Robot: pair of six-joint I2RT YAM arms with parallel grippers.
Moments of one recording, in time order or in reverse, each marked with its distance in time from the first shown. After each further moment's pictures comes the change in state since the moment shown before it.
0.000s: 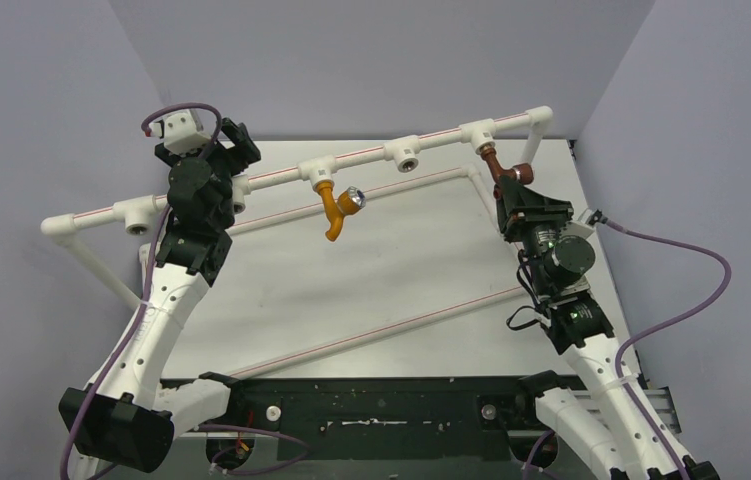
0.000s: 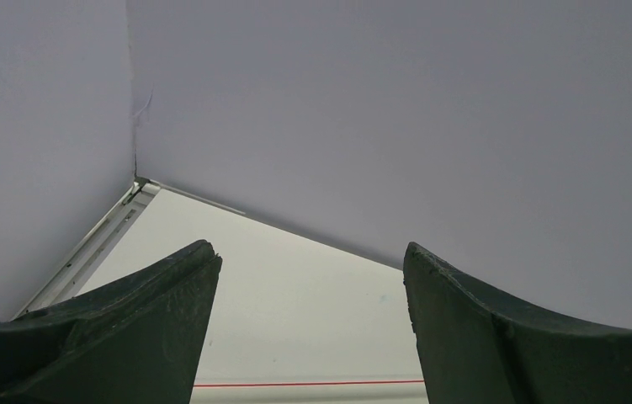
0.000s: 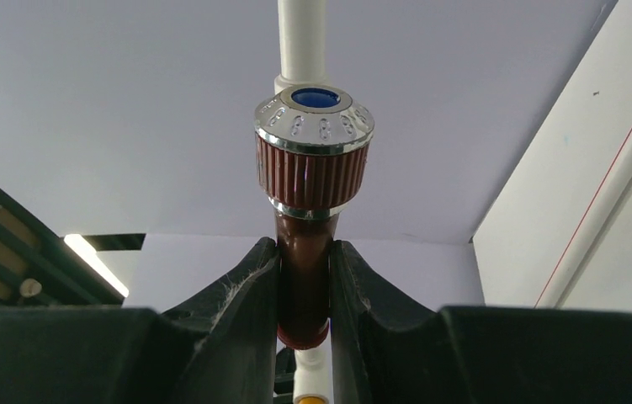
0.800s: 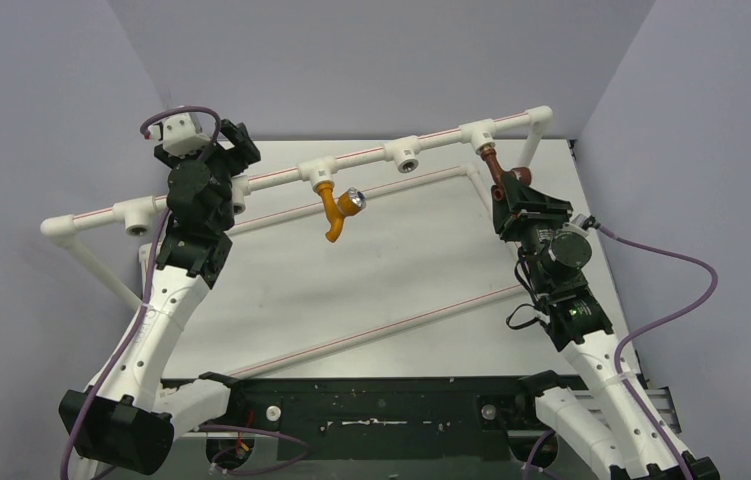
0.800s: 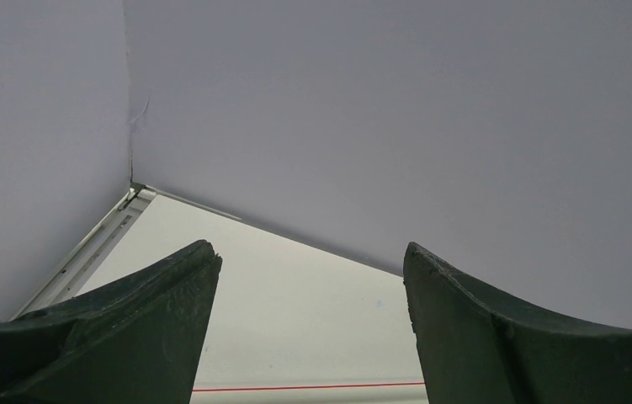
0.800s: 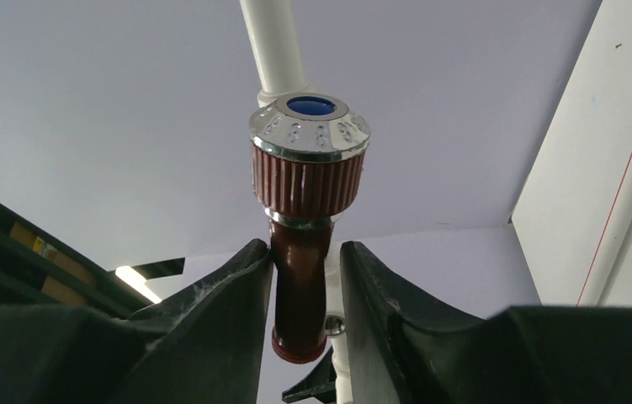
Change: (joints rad) left arm 0.003 -0.010 -0.015 0.034 0.006 0.000; right arm 0.000 0.021 0.025 -0.061 -0.005 0.209
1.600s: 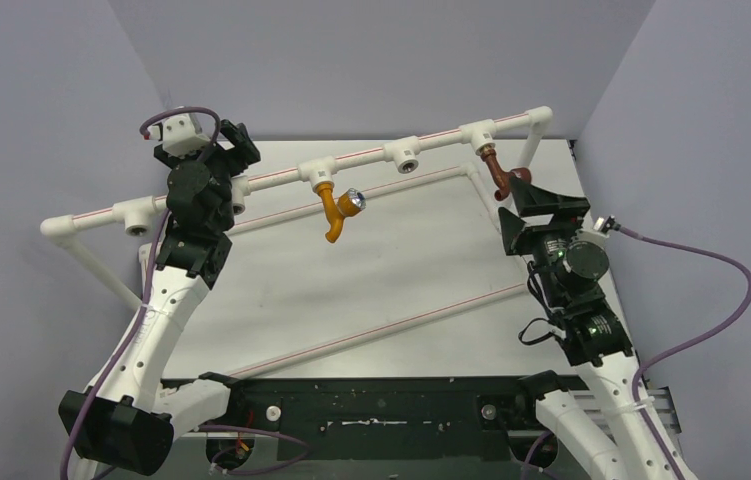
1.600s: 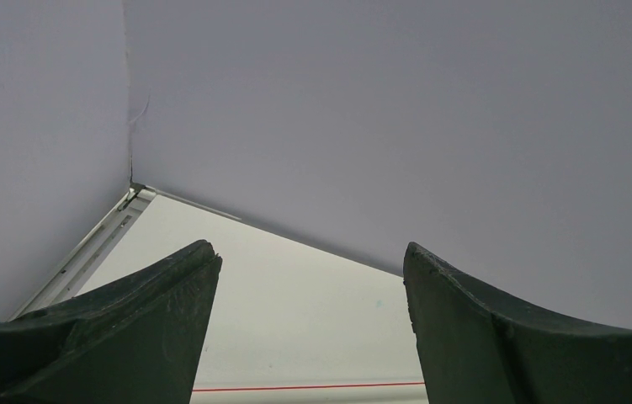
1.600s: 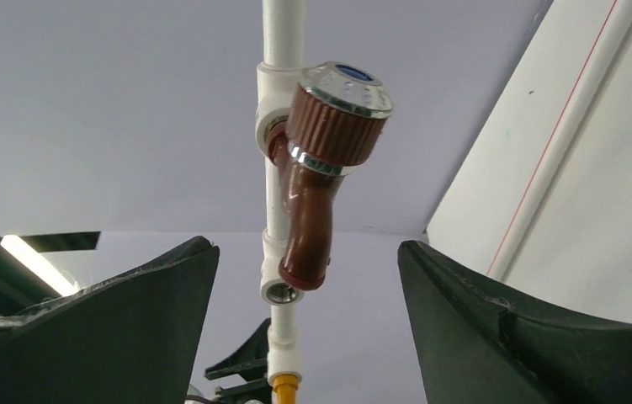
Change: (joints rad) left arm 0.000 -0.005 -0.006 0.001 0.000 0.002; right arm 0.000 -0.117 0.035 -0.180 0.003 -0.203
